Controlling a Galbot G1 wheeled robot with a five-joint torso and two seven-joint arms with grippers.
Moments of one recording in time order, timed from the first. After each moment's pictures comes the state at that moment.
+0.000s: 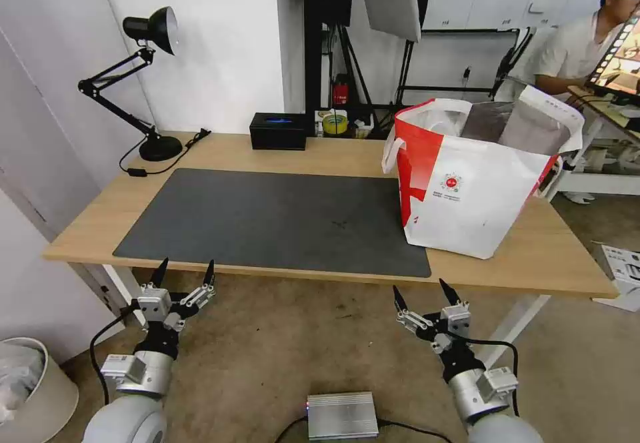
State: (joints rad) left arm 1.60 -1.06 -0.51 -2.01 -0.44 -0.29 -0.16; right arm -1.56 0.85 0.17 2.08 0.42 0.24 0.40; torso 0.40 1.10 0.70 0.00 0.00
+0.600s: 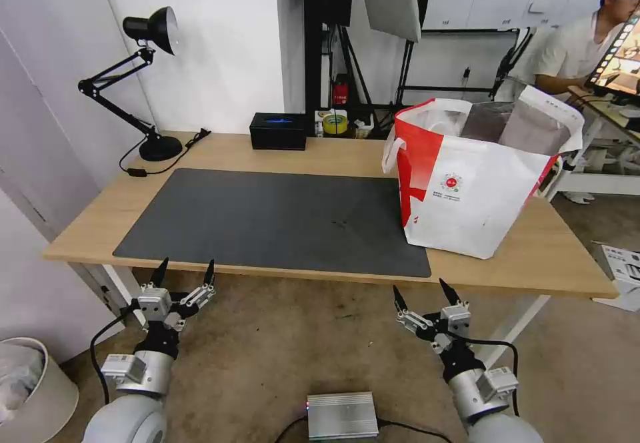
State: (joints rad) left arm 1.60 -1.06 -0.51 -2.01 -0.44 -0.29 -0.16; right arm -1.56 0.85 0.17 2.08 0.42 0.24 0.40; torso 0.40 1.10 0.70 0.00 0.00
